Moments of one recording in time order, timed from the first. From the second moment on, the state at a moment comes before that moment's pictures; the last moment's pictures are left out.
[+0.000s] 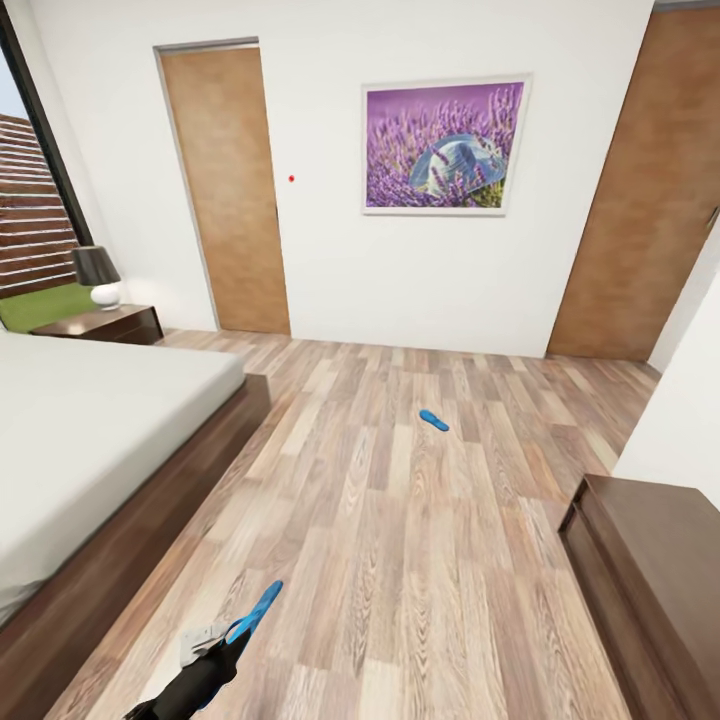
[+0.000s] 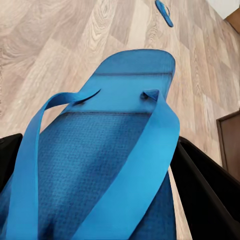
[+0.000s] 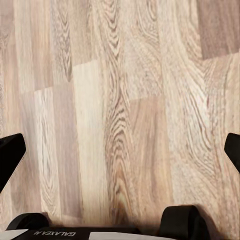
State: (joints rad) left arm -0.35 0.04 0.50 -0.43 0.06 -0.07 -0.71; right arm -0.19 -0.35 -0.35 -0.28 -0.21 0.14 0.80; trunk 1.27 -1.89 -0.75
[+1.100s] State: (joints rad) left arm -0.35 0.04 0.50 -0.43 0.06 -0.07 -0.71; right arm -0.19 -0.35 -0.35 -0.28 -0.21 0.14 0.80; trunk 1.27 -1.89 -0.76
